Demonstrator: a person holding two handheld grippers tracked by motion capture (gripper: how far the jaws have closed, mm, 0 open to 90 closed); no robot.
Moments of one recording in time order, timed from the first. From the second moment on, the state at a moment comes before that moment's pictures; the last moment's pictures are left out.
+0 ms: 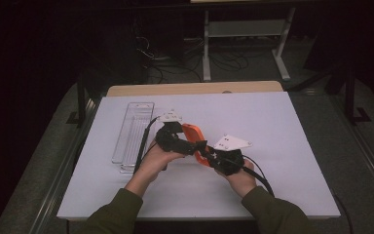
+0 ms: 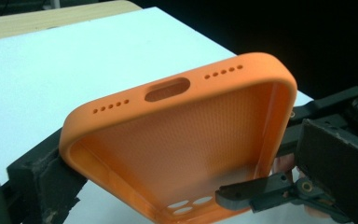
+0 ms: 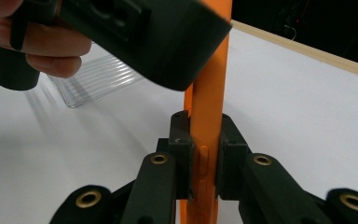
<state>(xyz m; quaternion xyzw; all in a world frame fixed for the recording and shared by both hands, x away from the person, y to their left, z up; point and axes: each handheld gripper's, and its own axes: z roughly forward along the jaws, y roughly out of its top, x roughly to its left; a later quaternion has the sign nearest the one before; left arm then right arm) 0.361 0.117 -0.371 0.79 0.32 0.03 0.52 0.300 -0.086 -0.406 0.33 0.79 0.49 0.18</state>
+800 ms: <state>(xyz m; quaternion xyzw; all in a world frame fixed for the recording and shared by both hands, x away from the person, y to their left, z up) 0.358 0.115 -0.373 0.76 0.36 0.04 0.54 0.300 -0.084 -0.409 0.32 0.79 0.48 0.19</state>
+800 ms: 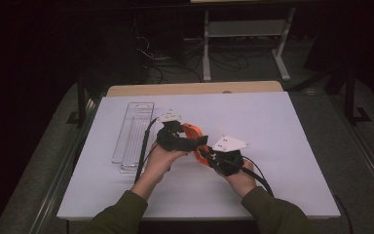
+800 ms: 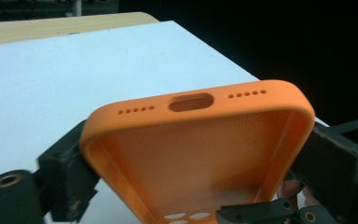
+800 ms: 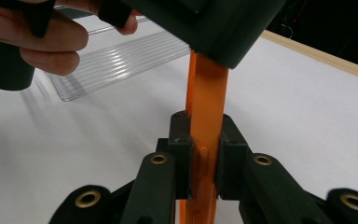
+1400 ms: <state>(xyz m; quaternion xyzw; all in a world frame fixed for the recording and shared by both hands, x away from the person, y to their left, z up) 0.356 0.115 -0.370 0.77 0.34 0.07 0.54 0.300 -0.085 -0.408 0.32 0.79 0.49 0.19</state>
